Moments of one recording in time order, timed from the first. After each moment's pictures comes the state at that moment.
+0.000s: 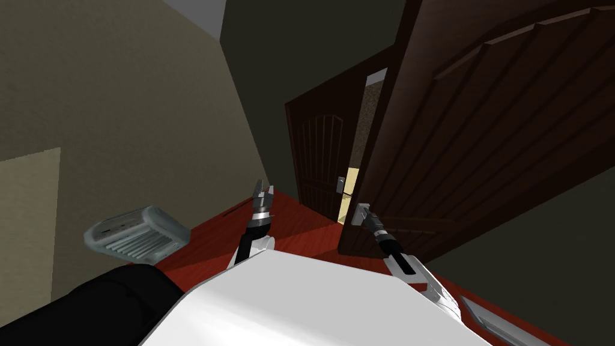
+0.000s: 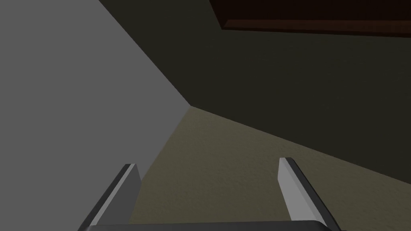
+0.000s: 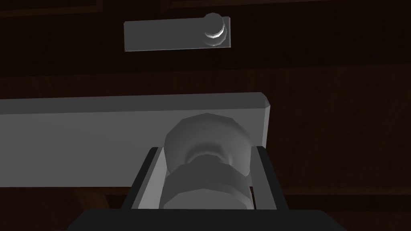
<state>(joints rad) 0.09 -0.34 -0.07 -1.25 0.32 -0.46 -0.65</state>
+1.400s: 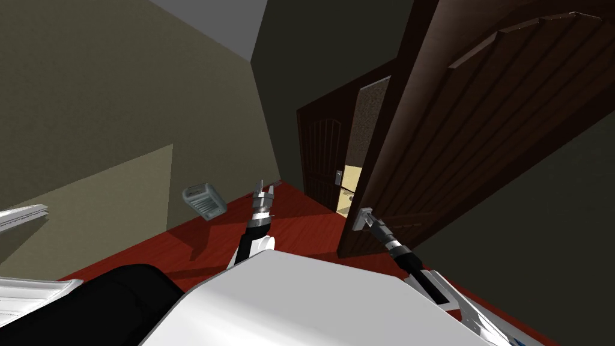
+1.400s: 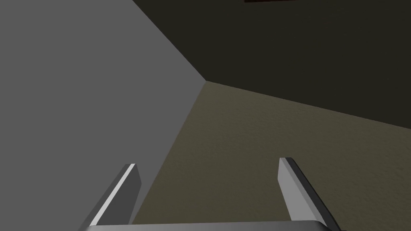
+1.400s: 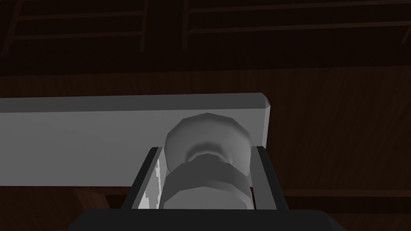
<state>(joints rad) 0.20 -0.48 -0.02 -1.28 0.36 -0.65 -0.79</state>
